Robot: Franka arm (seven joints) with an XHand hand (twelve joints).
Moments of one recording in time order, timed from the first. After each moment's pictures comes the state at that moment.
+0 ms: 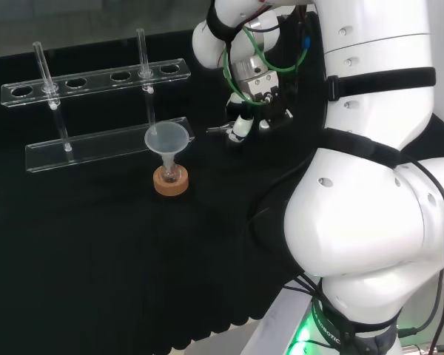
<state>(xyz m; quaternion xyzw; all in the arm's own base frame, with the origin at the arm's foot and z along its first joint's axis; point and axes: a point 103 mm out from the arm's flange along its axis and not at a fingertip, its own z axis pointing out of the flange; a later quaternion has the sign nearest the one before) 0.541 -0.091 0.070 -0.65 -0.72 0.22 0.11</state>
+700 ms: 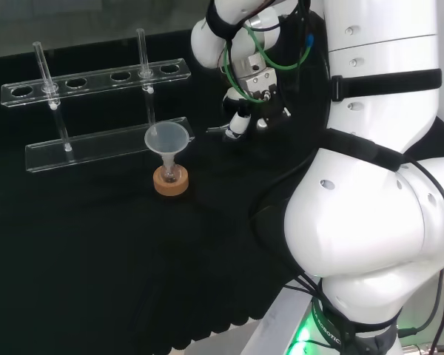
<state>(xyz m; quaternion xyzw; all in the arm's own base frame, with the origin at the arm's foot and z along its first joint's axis) 0.542 -0.084 0.078 -0.66 -0.72 0.20 0.09</state>
